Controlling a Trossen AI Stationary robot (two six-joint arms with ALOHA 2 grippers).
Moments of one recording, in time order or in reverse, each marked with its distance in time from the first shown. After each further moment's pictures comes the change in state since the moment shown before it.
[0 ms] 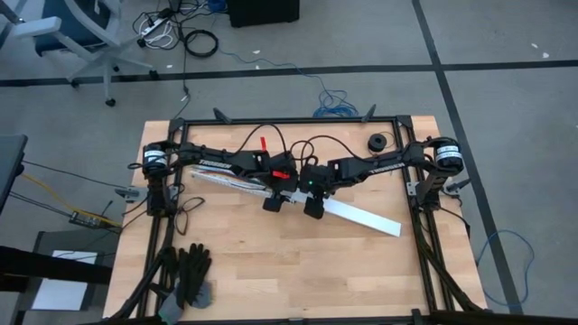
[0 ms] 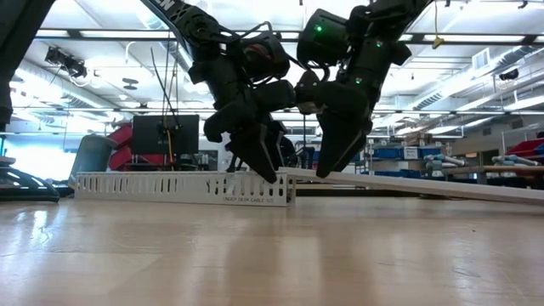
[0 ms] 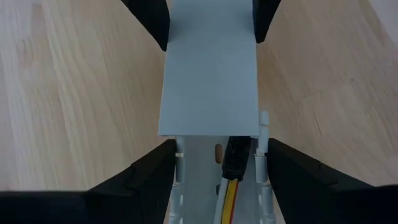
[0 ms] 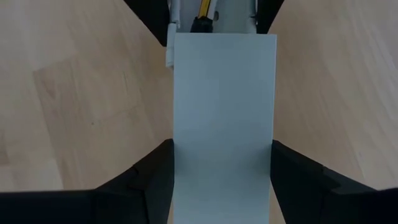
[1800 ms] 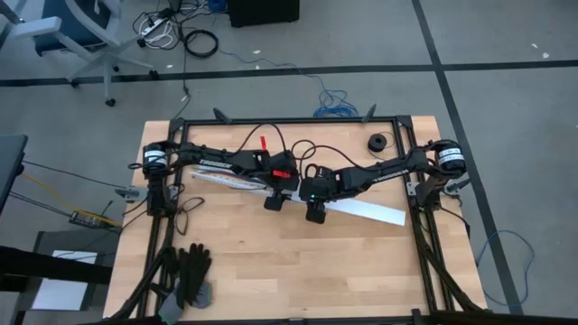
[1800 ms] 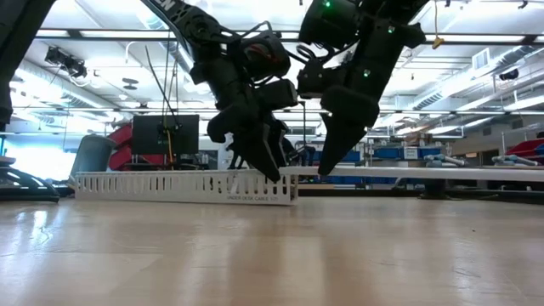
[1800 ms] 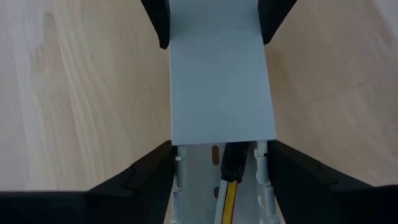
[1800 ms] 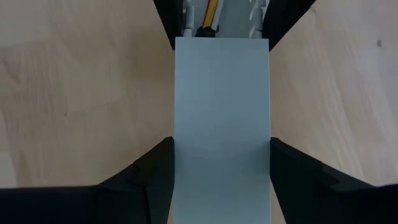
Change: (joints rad) left arm -0.001 0.002 0.003 0.016 0.004 0.004; right arm 0.094 -0.020 0.002 -0.013 0.277 -0.080
